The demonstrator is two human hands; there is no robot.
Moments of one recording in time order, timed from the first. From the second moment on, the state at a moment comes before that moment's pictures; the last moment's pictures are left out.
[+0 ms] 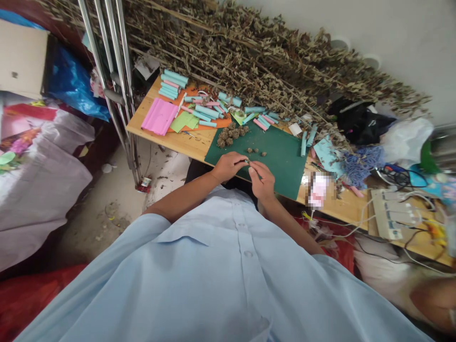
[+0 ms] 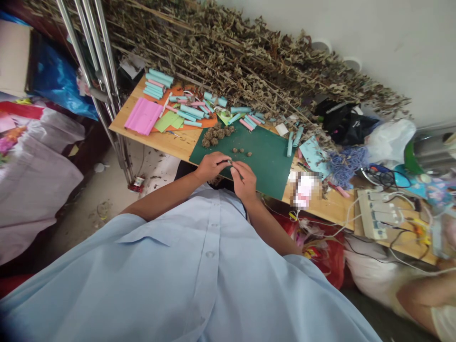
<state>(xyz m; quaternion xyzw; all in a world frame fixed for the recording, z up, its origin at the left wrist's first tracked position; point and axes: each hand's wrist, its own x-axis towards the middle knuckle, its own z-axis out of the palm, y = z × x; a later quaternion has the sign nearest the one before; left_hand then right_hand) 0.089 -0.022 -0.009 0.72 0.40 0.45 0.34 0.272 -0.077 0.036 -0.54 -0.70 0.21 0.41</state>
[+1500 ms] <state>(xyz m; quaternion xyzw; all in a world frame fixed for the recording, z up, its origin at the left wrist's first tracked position) 0.088 -0.022 -0.009 0.72 0.39 0.46 0.34 0.272 -0.076 0.038 -0.52 -0.73 0.15 0.41</state>
